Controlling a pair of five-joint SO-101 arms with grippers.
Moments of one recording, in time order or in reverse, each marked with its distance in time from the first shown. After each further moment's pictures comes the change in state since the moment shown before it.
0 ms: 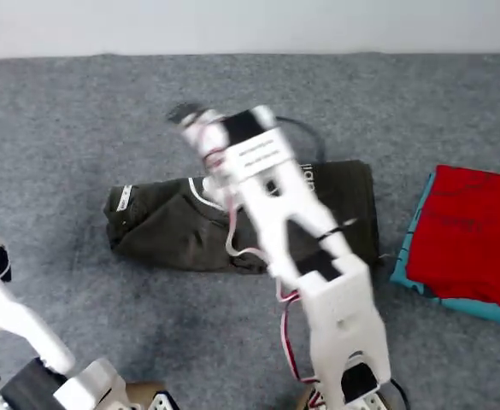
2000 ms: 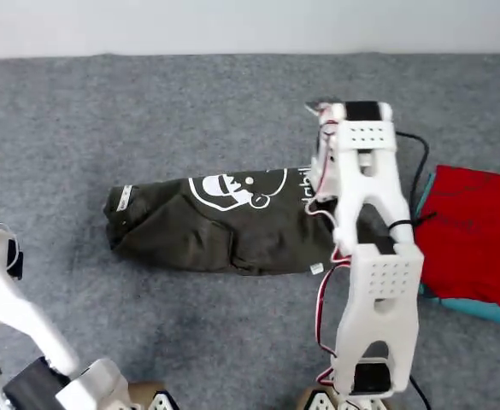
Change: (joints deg) left arm 4.4 -0.3 -6.2 11.0 0.0; right arm 22.2 4.2 4.5 -0.2 -2.7
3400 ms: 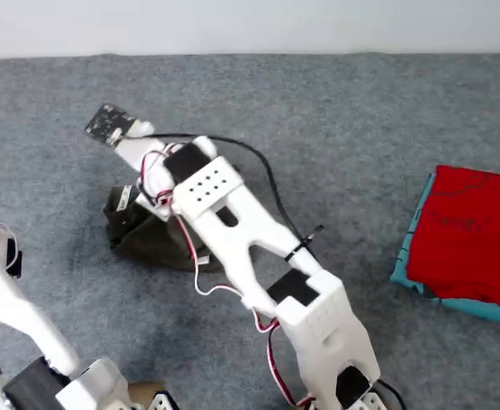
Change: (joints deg) left arm 0.0 -0.1 0.0 -0.9 0.0; right arm -39.2 -5.2 0.1 -26.0 2.4
